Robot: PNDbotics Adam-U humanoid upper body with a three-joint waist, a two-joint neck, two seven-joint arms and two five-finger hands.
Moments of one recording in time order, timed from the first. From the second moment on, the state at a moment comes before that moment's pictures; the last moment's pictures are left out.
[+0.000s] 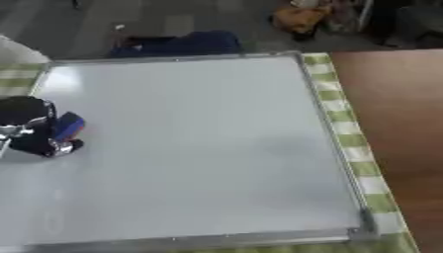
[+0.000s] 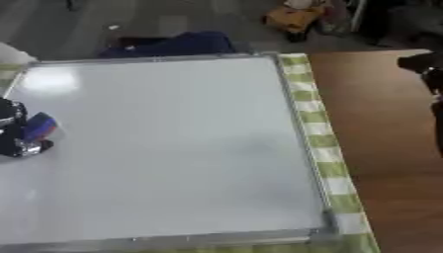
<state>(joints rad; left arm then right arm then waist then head) -1.17 0.46 0.08 -0.53 -1.58 -0.59 -0.16 -0.25 -0.44 -0.34 -1.99 -0.39 -0.24 0.08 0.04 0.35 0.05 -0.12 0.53</state>
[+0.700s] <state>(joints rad) -1.17 0.46 0.08 -0.53 -1.55 -0.59 -0.17 -0.25 -0.44 -0.34 -1.99 -0.39 -0.24 0.06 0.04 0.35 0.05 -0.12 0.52</state>
